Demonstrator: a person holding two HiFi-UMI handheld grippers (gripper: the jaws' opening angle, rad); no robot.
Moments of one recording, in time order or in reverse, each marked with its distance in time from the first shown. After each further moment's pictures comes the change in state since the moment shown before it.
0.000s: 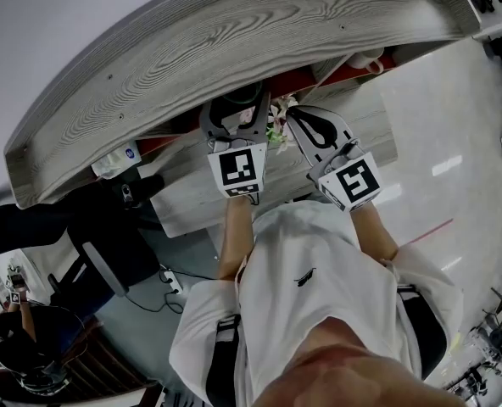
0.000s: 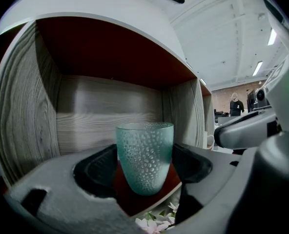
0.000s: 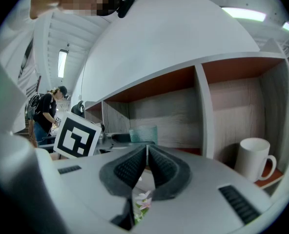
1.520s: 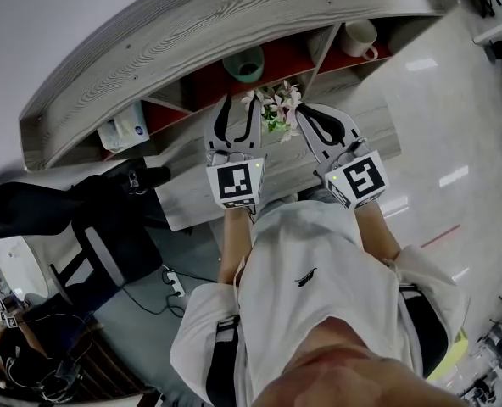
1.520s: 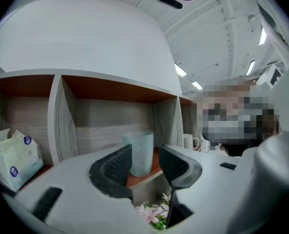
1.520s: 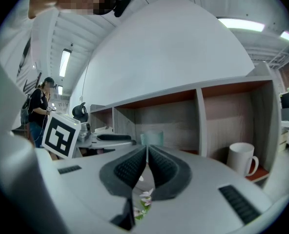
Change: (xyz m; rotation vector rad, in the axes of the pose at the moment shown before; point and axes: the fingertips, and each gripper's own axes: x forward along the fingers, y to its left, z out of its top) left arm -0.077 -0.013 0.018 0.031 -0.058 -0.010; right arm -0.042 0.026 0.009 -0.028 -0.045 -0.037
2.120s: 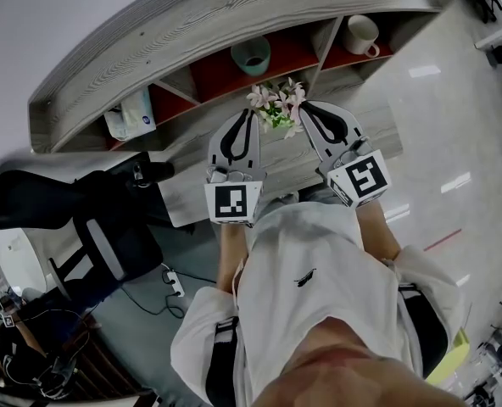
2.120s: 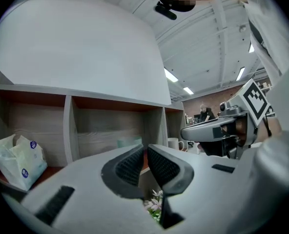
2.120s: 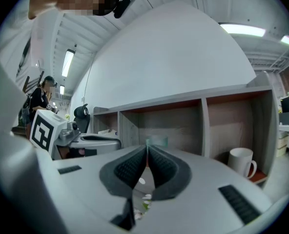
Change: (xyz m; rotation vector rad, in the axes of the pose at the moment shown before) left arm -0.054 -0.019 0.020 -0.016 -0.056 -0.095; right arm -0.010 0.018 0.013 -0.031 -0.039 0.002
